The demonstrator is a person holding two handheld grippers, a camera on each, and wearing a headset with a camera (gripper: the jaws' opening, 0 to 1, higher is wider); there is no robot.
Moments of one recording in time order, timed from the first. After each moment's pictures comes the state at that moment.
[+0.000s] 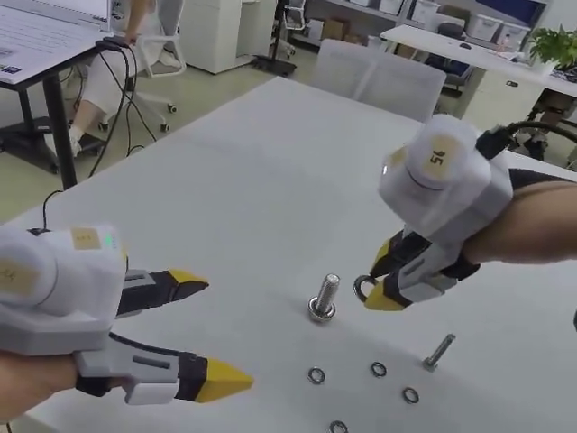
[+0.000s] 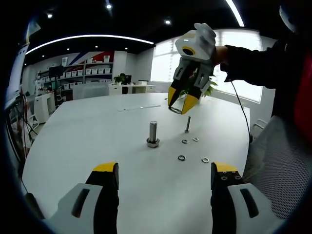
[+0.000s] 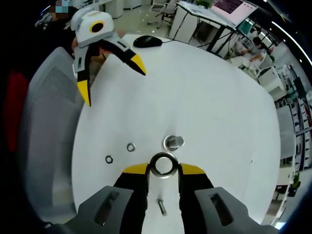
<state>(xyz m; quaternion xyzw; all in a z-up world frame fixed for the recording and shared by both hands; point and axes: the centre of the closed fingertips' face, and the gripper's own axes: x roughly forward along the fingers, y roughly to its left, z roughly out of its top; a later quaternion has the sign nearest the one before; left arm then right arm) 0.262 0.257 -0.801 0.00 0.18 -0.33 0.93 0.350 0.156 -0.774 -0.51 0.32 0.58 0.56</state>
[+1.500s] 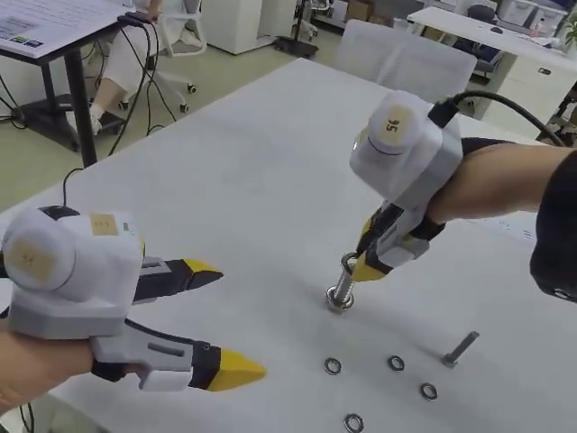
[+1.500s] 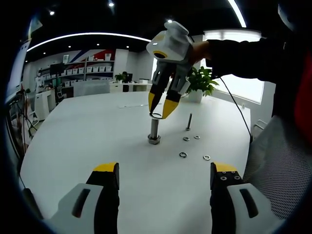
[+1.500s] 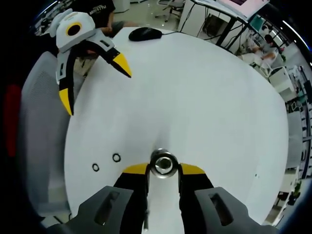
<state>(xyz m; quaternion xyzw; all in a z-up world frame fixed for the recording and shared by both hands) 0.262 0.264 -0.811 0.00 0.18 -0.33 0.93 0.378 0.197 -0.804 -0.52 0.35 0.59 0.51</state>
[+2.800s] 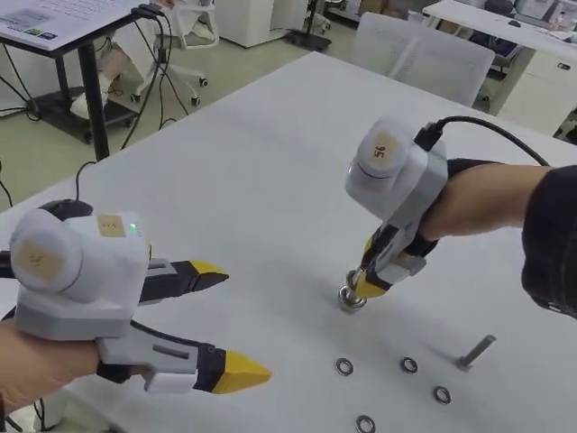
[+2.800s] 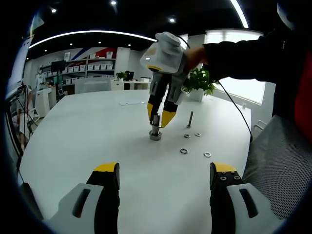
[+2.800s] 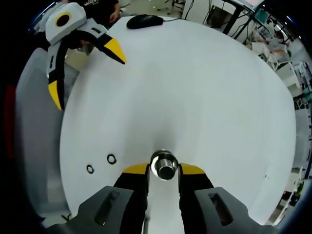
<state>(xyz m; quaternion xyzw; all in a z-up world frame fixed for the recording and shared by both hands) 0.261 0.265 -0.815 -0.01 0.19 -0.33 0.93 0.376 0.193 -0.840 -0.52 0.38 0.59 0.48</state>
